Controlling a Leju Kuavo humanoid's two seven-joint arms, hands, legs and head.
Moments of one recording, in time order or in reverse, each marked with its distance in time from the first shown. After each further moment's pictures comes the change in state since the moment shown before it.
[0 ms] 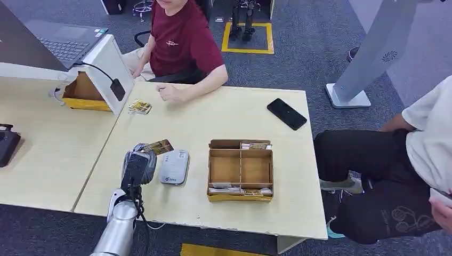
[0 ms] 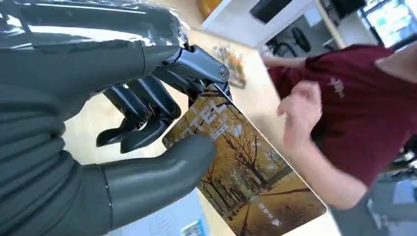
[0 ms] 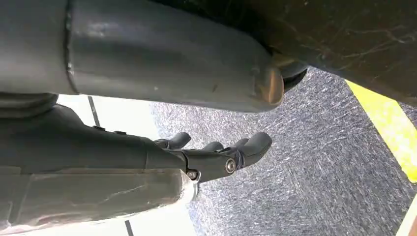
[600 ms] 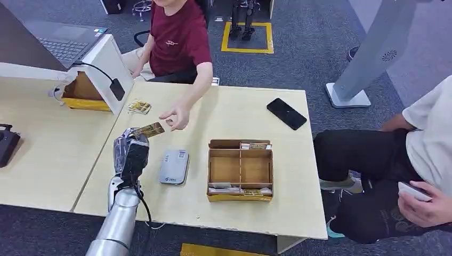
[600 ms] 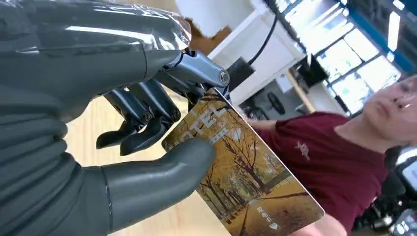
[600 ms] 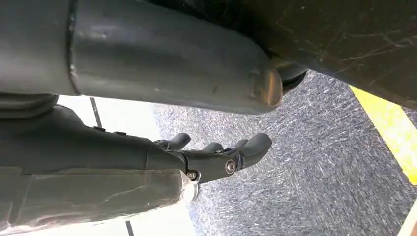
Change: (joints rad) left arm -0.101 -0.005 0.005 0.043 -0.095 0.231 -0.042; right arm -0.002 0.007 -0.018 0.000 0.033 0.015 0.000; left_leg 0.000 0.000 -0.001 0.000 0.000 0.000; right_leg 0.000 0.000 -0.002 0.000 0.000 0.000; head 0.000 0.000
